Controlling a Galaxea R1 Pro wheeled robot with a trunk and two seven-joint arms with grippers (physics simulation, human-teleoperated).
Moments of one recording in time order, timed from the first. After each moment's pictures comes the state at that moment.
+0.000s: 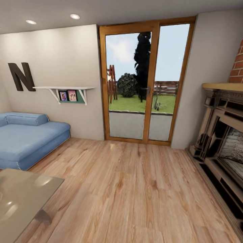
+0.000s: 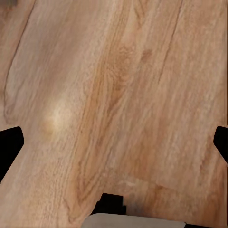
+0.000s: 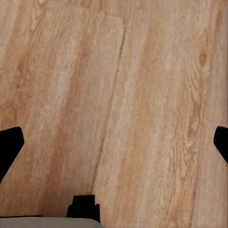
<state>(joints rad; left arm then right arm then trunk) 0.03 -0.08 -0.01 -0.55 0.00 -0.09 0.24 -0.08 -0.09 0.00 -0.40 0.01 -0.08 -0.01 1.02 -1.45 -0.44</state>
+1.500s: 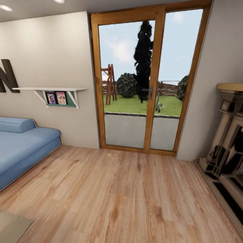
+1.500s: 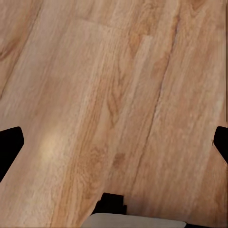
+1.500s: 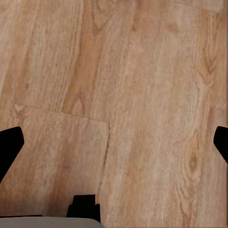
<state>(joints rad) 0.03 -0.08 -0.01 -0.55 0.00 -0.08 0.24 -0.08 -0.09 0.01 -0.40 0.01 -0.07 -0.01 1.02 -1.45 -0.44</state>
